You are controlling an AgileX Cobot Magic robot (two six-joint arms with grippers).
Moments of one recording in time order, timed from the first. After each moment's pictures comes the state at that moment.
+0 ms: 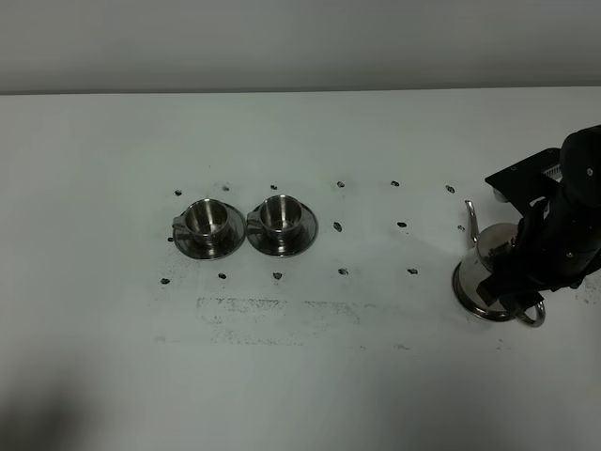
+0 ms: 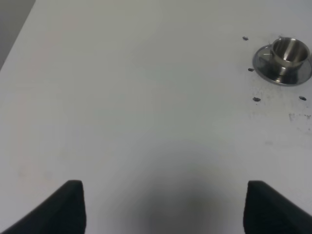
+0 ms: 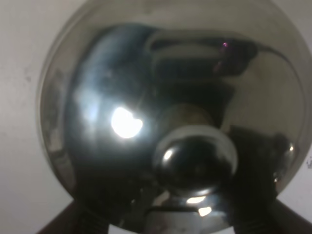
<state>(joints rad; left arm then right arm) 0.01 0.00 -0.50 0.07 1.04 -0.04 0.25 1.75 -1.01 -0.06 0.85 -0.20</state>
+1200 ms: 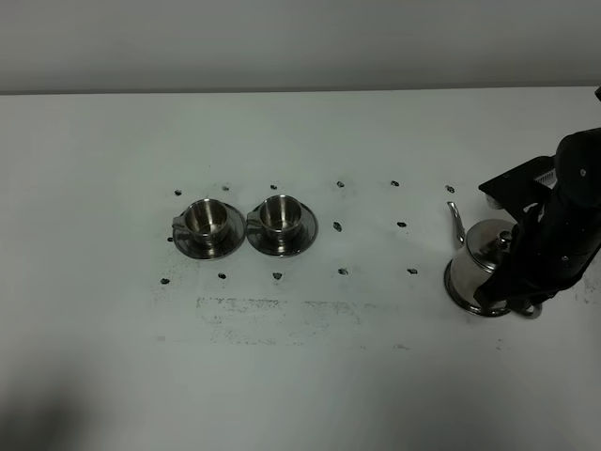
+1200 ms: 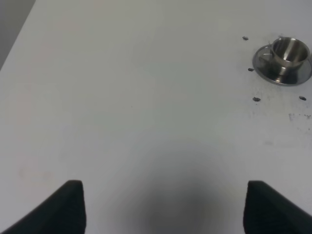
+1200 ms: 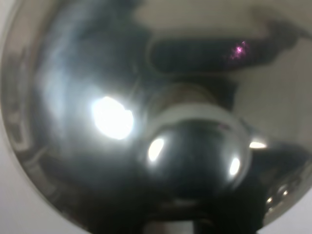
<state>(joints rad) 0.01 0.00 -0.50 0.07 1.04 -0.04 0.24 1.79 -1.01 -0.01 0.84 -0.27</state>
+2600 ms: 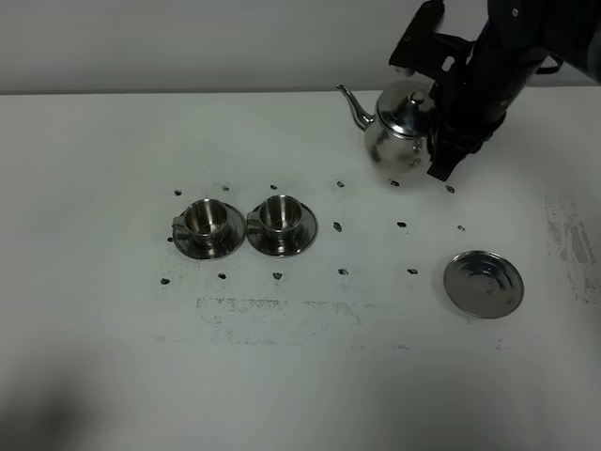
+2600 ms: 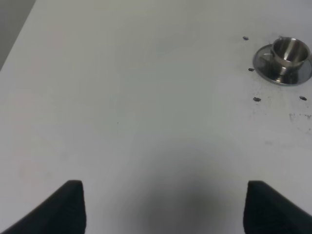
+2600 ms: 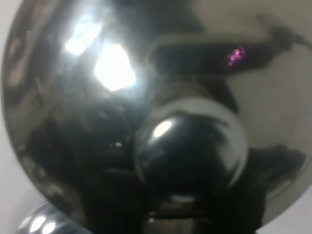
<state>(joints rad) 0.01 0.00 -0.50 0.07 1.04 -0.04 0.33 2.03 -1.76 0.01 1.08 -0.81</state>
